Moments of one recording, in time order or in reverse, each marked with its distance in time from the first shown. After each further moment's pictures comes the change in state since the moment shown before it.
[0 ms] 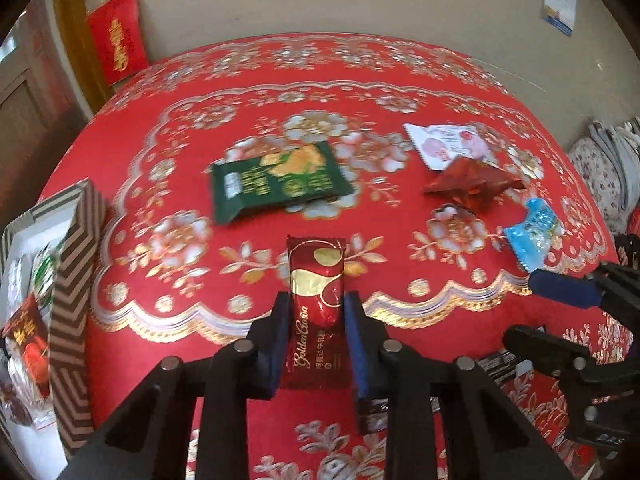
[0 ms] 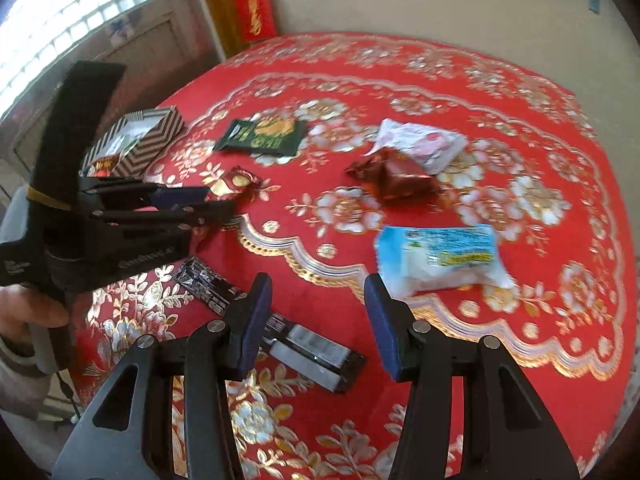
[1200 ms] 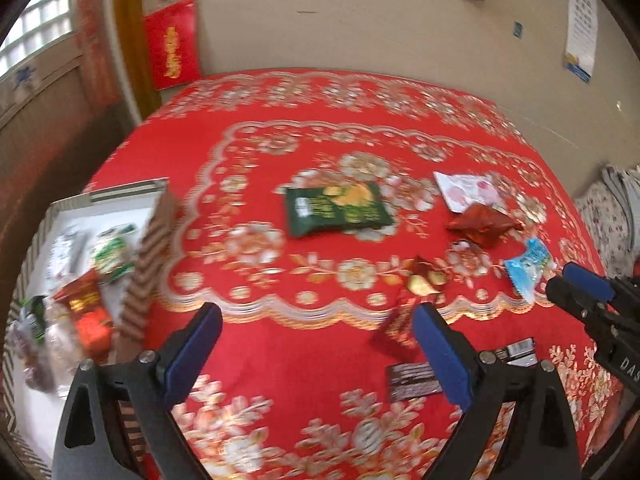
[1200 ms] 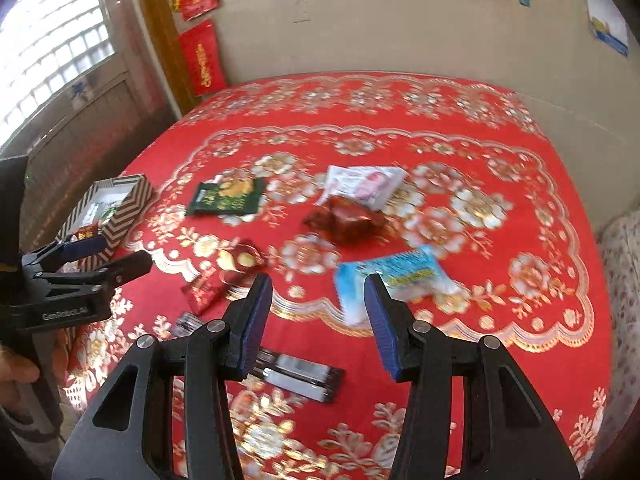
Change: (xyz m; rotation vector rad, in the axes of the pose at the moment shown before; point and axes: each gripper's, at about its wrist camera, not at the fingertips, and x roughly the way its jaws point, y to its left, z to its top) left arm -0.044 0.020 -0.007 -0.098 -0.105 0.042; right arm -0.040 -0.011 0.004 0.184 -0.147 -0.137
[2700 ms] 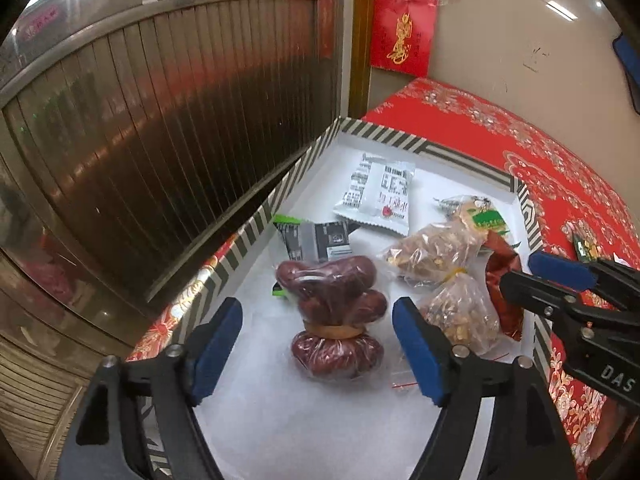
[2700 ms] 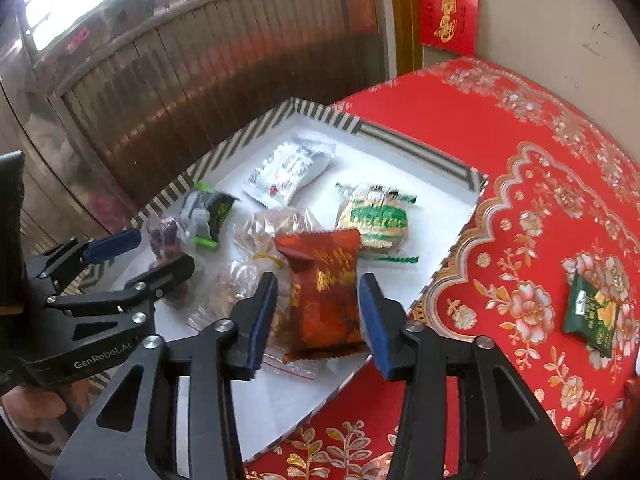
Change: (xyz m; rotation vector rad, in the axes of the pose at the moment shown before) left arm -0.049 0.263 -0.078 -0.378 -0.042 0.315; right arm 0.118 0.321 0.034 -0.432 0.162 0.360
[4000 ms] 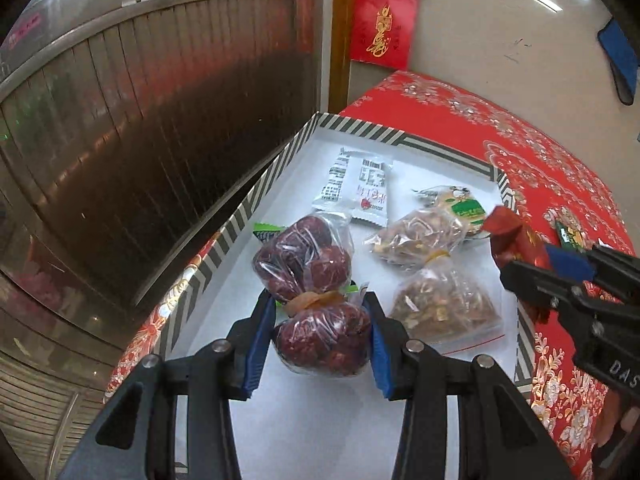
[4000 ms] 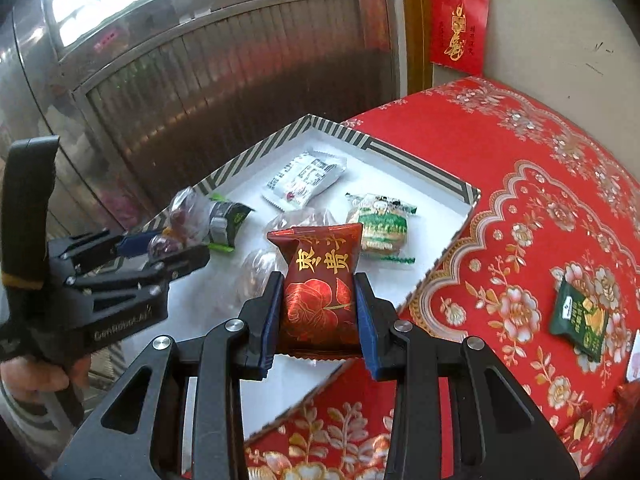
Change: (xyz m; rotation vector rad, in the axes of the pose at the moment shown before) left arm -0.001 -0.004 -0.001 0.035 0.035 -0.062; right arm -0.021 0.004 -0.006 -0.052 -0.031 0.025
